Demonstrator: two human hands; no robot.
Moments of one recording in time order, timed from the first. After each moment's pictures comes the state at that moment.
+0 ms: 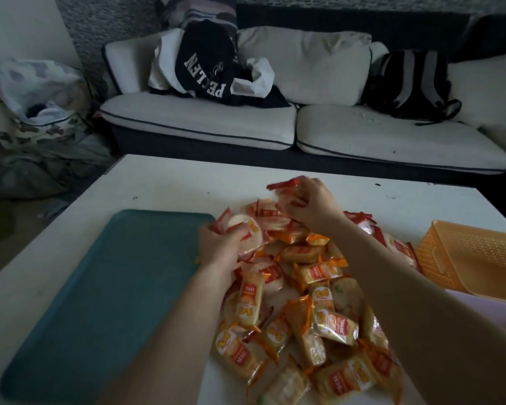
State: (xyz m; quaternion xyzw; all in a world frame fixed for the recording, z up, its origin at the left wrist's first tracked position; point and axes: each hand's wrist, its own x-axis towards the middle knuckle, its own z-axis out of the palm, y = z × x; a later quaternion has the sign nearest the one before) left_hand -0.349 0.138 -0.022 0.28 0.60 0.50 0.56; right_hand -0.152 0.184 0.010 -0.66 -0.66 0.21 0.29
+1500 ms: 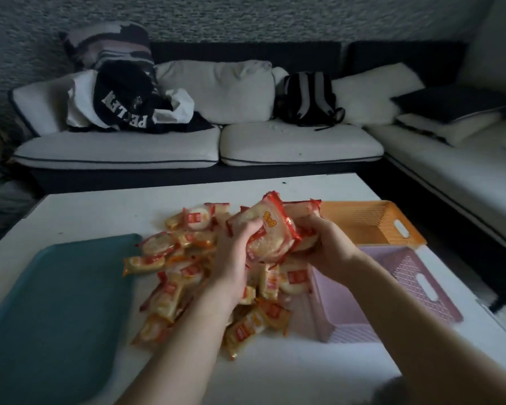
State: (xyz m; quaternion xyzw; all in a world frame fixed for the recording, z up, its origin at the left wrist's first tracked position) left_hand -0.205 0.008 0.046 0.41 0.36 0.47 0.70; right_hand -0.038 -0.033 0.062 -0.49 -0.33 0.57 0.57
